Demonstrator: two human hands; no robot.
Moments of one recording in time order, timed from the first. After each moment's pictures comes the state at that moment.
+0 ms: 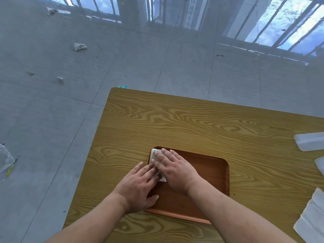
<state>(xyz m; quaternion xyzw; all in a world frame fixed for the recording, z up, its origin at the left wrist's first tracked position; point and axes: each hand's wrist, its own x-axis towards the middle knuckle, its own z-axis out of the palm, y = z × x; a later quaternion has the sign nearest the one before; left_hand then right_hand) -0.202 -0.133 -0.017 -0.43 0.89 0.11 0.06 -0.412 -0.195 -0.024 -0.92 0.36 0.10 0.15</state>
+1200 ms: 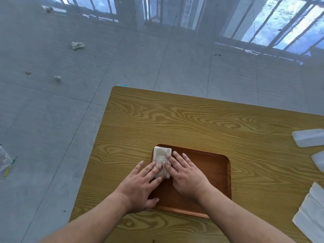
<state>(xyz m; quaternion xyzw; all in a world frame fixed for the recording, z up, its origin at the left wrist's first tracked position) -0.192 -0.124 -0.026 -0.41 0.90 0.14 0.08 -0.430 -0.161 -0.015 -0.89 0.42 0.13 0.13</state>
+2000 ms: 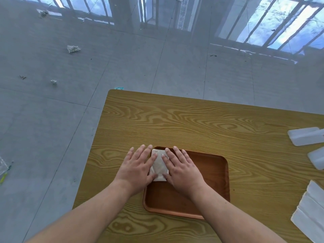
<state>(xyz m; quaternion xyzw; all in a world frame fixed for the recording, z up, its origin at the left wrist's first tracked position) -0.195 -0.173 -0.023 -0.54 0.83 0.13 0.08 -0.416 -0.174 -0.015 -0.86 0.48 0.11 0.12</state>
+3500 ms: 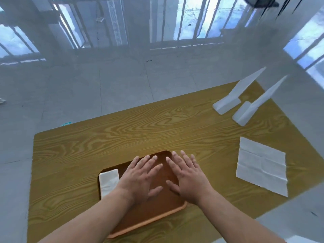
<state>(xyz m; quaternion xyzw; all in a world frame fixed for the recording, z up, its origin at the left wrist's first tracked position) -0.361 -0.188 0.024 -0.30 0.94 0.11 0.08 -0.579 -0.098 0.006 -0.70 0.69 0.04 0.16</state>
